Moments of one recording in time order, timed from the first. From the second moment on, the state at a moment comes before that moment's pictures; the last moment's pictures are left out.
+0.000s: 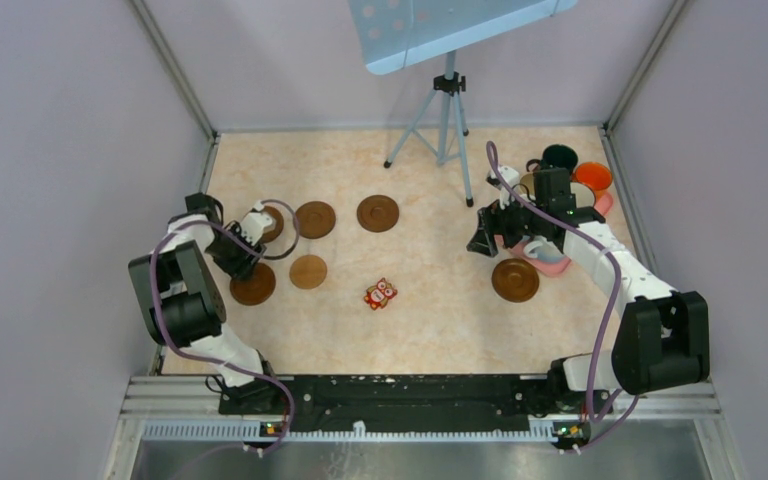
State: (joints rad) left arm 0.37 1.67 1.03 -0.70 0.28 1.07; right arm 0.18 1.36 0.96 -0.44 -0.66 -0.24
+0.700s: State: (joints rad) left arm 0.07 1.55 1.08 -0.80 0.43 1.00; right arm 0.18 1.36 0.96 -0.45 -0.66 -0.24
